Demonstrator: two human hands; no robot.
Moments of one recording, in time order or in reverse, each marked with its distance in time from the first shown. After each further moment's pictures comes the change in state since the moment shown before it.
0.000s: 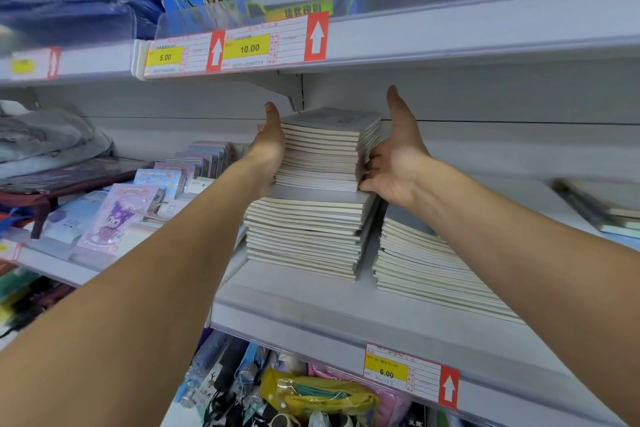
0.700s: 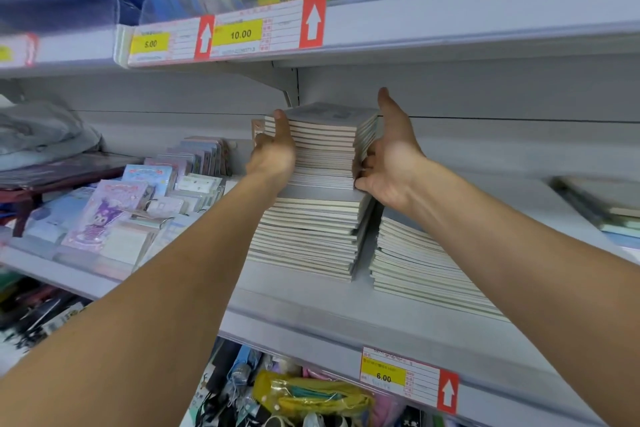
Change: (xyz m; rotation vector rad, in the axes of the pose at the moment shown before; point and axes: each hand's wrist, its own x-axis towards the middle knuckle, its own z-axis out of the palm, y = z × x) left_hand 0.005 -0.020 0.019 0.269 0.148 0.155; right_hand 0.009 0.007 0.003 -0.035 0.010 -0.025
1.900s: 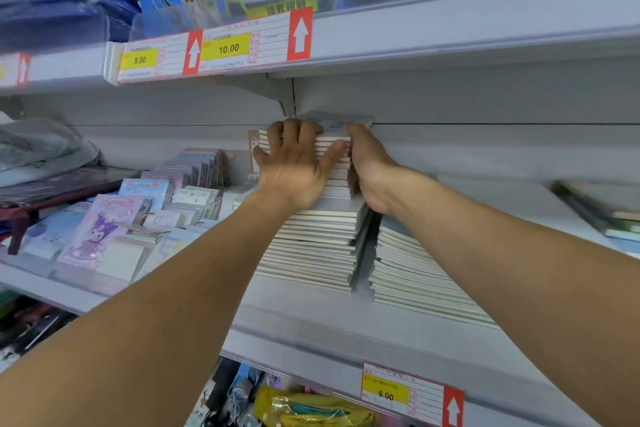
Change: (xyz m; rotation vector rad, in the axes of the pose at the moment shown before) left_hand -0.015 -0.005 0.022 0.508 0.215 0.761; right_hand 0.036 0.014 0.012 -0.427 0.069 -0.199
